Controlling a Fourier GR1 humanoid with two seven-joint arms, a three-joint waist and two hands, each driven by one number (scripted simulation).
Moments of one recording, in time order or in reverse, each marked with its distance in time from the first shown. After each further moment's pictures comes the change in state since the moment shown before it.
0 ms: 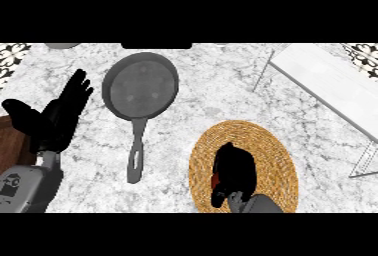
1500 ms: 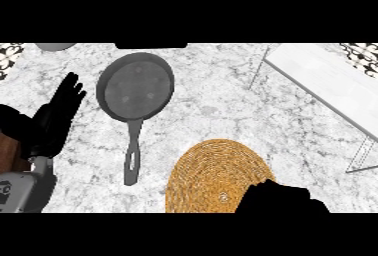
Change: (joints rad) left arm 0.042 0.005 0.032 -0.036 -0.006 -0.005 0.011; right arm 0.189 -0.231 0.070 -0.867 0.008 -0.119 -0.313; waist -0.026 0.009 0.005
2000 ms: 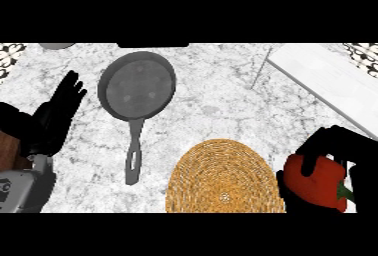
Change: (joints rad) left arm -0.012 -0.002 0.009 0.008 0.003 -0.018 0.004; right arm -0.162 -0.002 -0.398 -0.001 -0.040 0.202 0.082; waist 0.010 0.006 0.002
